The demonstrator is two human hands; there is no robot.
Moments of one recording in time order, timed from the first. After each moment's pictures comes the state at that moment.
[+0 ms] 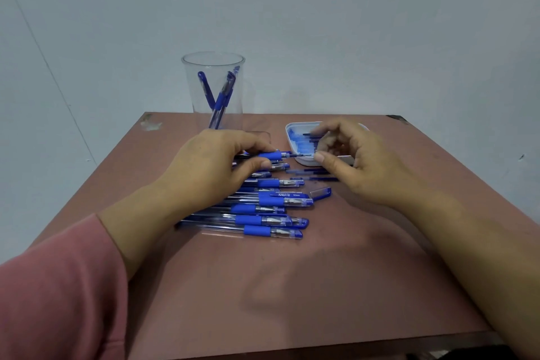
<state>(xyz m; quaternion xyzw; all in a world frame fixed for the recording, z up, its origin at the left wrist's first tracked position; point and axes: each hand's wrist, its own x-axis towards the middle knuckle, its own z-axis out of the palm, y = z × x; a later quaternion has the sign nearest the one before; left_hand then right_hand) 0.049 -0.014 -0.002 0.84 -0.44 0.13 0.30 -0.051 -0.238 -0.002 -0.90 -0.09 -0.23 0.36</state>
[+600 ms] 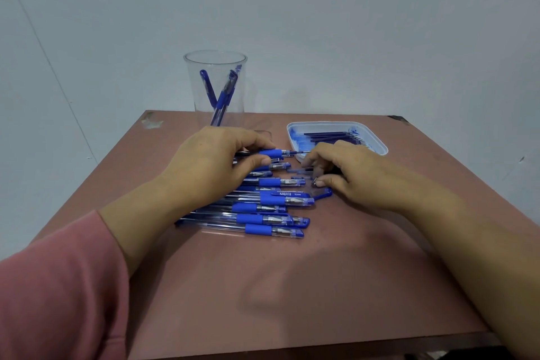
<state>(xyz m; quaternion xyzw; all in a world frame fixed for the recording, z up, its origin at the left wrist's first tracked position) 0.052 -0.014 -0.001 0.84 -0.44 0.13 0.29 -0.045 -0.243 0.002 -0.98 -0.07 -0.05 0.17</state>
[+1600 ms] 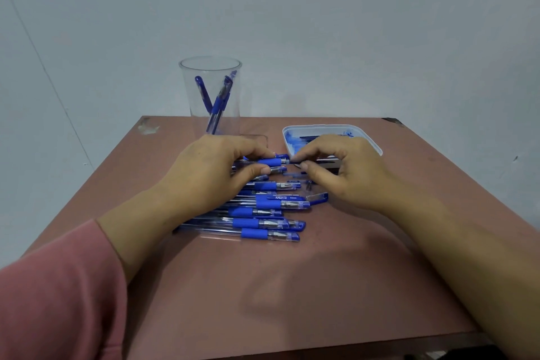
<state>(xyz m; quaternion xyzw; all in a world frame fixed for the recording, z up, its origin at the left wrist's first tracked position) 0.049 -0.016 -0.003 0.82 -0.46 0.14 0.29 -0.047 -0.229 -0.003 -0.91 -0.13 -0.25 0.29</state>
